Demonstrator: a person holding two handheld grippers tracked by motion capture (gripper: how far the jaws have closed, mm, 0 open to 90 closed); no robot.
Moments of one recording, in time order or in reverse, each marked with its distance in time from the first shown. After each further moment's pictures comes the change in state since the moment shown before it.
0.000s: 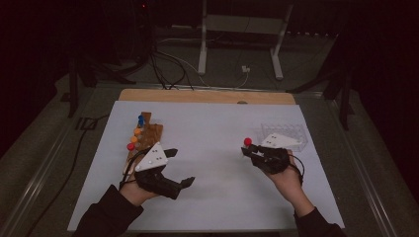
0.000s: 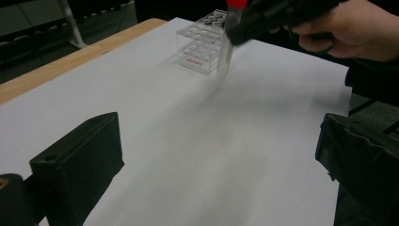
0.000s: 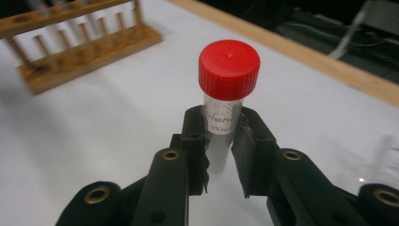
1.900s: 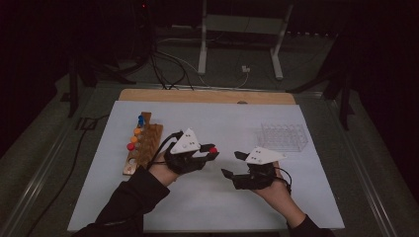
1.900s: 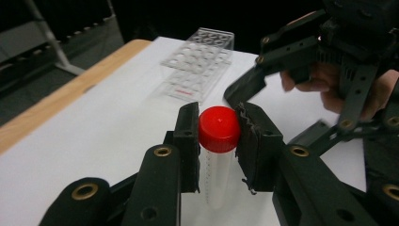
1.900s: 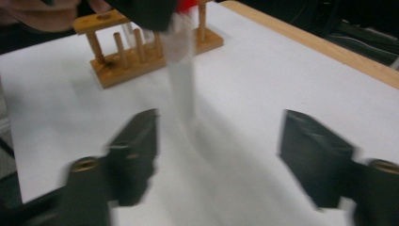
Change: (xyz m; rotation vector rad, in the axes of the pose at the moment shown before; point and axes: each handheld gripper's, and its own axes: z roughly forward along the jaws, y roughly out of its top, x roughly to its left) left arm 0.005 0.047 0.045 -0.001 -0.021 0.113; right arm 0.045 -0.004 0.005 -0.035 0.124 -0.048
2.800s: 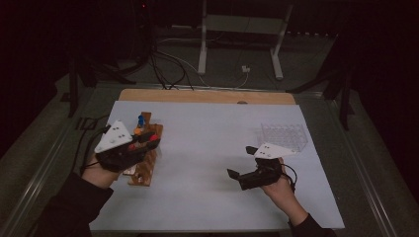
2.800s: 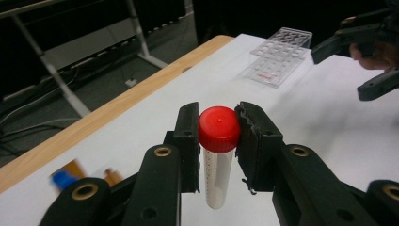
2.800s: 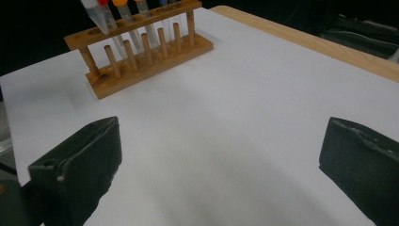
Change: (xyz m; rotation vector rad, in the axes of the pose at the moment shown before) left arm 0.035 -0.027 -0.132 0.001 0.276 -0.070; right arm -0.016 -0.003 -0.007 -0.022 0.008 0.071
